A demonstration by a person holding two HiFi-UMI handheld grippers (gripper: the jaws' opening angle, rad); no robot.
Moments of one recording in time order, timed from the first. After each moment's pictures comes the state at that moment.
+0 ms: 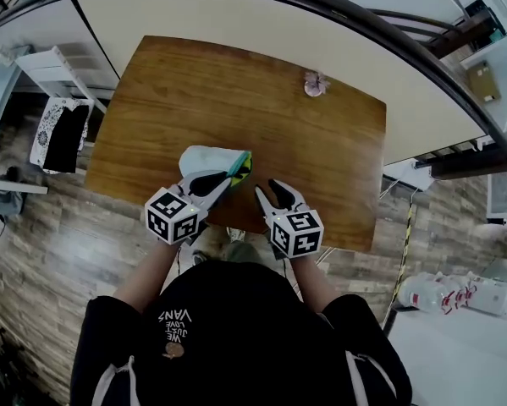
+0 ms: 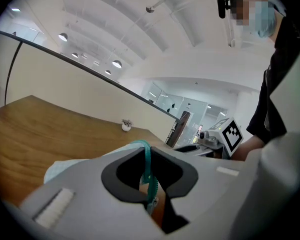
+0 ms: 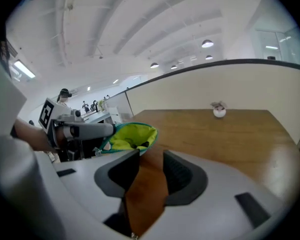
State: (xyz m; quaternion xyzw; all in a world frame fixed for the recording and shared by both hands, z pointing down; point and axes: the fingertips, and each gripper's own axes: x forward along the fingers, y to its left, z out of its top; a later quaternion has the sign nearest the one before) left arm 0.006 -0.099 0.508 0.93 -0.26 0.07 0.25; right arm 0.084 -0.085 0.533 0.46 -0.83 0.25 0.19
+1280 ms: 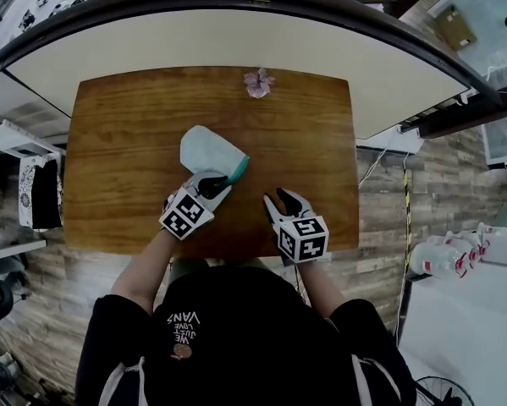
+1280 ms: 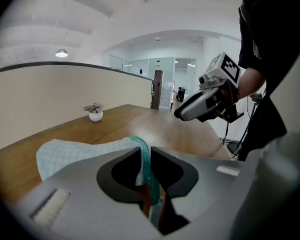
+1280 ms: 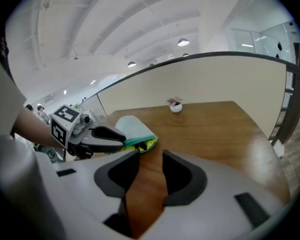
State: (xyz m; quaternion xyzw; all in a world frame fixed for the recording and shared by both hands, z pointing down) left arm 0.147 -0.149 0.601 0.96 -0.09 0.27 0.06; right arm 0.231 -0.107 0.559 0.56 -0.75 0.29 0.19
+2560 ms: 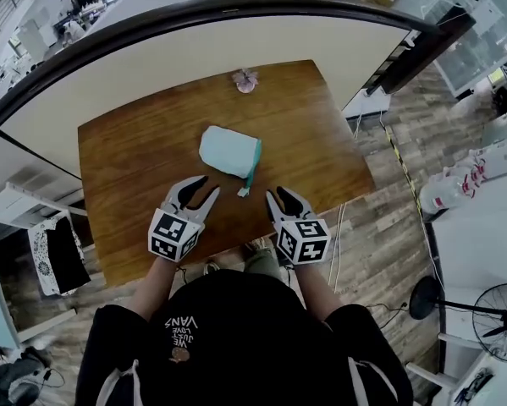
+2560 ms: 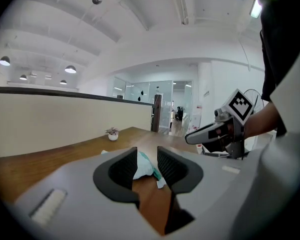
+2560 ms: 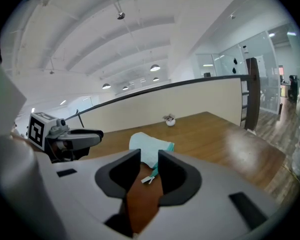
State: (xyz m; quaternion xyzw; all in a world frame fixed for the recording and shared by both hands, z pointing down) left arm 0.003 -0.139 0.490 0.98 -0.10 0.15 0.05; right arm 0.115 -0.053 0.501 0.72 -0.64 0.25 0.08
